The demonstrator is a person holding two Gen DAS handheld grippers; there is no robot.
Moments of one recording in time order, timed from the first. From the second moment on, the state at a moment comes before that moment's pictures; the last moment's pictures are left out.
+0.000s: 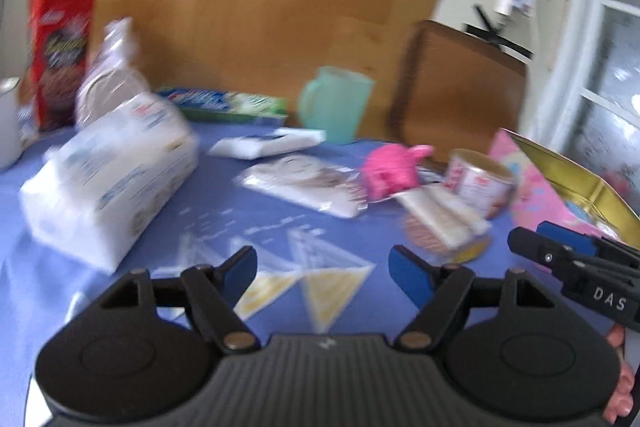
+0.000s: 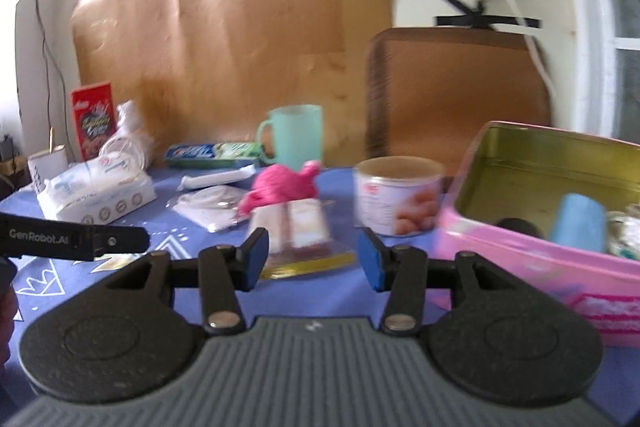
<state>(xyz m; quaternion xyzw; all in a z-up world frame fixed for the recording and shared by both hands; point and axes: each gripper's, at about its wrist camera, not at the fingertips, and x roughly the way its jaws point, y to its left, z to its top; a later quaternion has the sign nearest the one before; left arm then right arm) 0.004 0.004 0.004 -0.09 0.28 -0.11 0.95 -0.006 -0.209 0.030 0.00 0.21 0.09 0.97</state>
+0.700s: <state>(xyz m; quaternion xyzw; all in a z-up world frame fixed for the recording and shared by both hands) 0.007 0.028 -0.008 -0.17 0.27 -0.14 0.94 0.061 -0.200 0.004 0.04 0.32 0.07 0.94</state>
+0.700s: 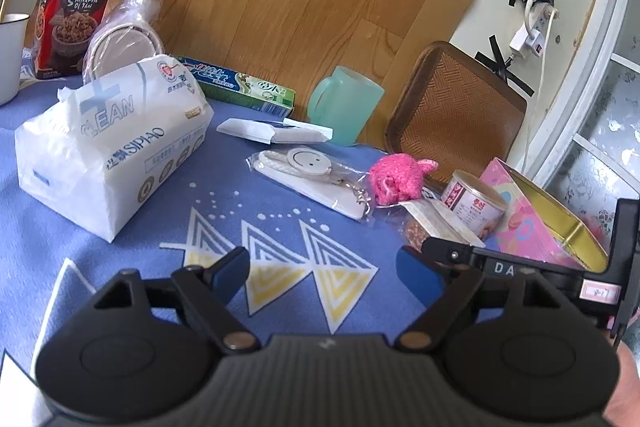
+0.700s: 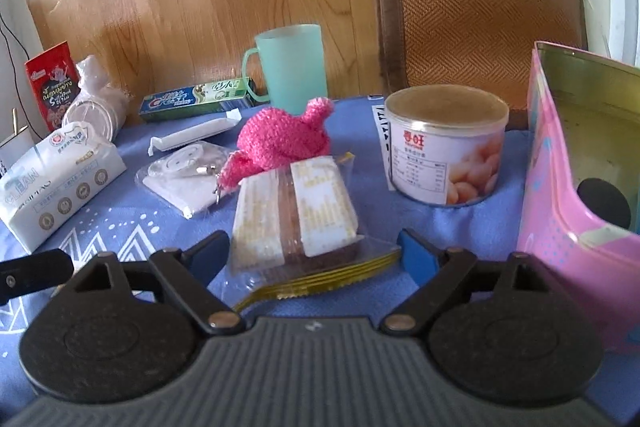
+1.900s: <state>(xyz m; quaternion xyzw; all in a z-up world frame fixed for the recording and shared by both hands) 0.013 0.031 -0.010 -0.17 0.29 -0.12 0.94 -0.004 -0.178 0.001 -0.02 0.31 0.24 0.92</state>
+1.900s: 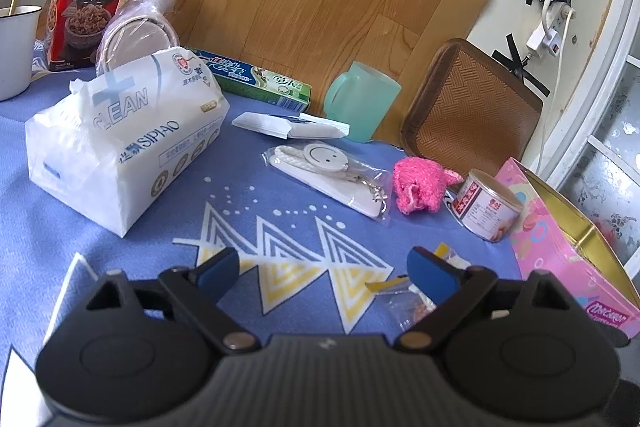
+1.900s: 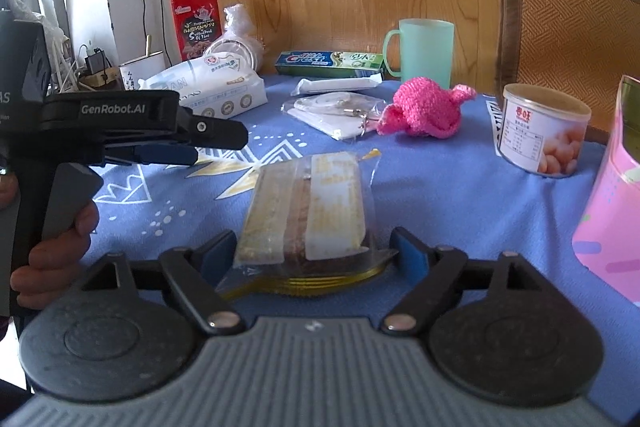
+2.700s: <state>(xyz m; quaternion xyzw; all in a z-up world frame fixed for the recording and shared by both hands) 0.012 0.031 -0.009 -0.17 0.29 -0.12 0.93 -0.006 -0.174 0.000 -0.04 0.31 0.22 0.92</state>
